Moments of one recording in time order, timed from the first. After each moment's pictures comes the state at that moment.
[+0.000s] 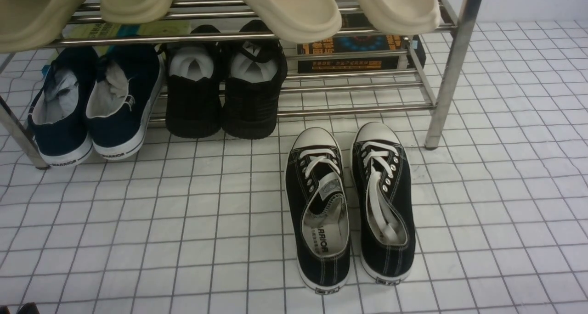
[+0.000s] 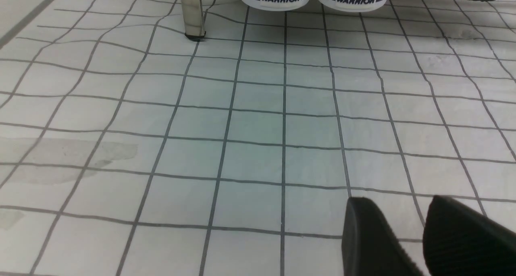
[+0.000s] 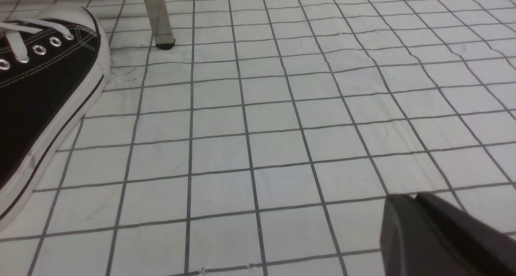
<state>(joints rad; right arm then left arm) -0.08 -0.01 0.01 0.02 0.39 0.04 -0.01 -0.01 0.02 0.15 0.38 -0.20</state>
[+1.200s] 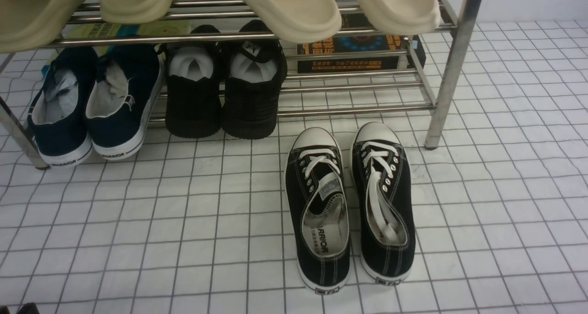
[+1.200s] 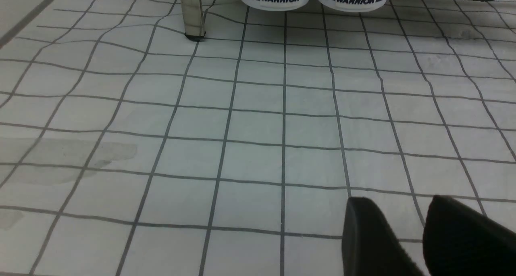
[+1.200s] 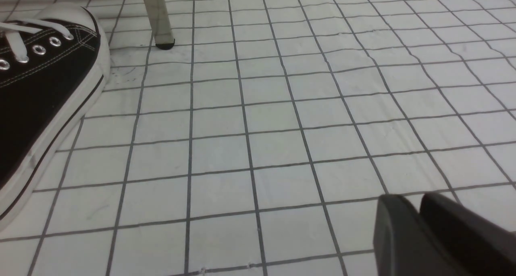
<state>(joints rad) -0.08 -0.01 0.01 0.02 0.39 0.04 -0.01 -0.01 0.02 0.15 0.38 -0.20</state>
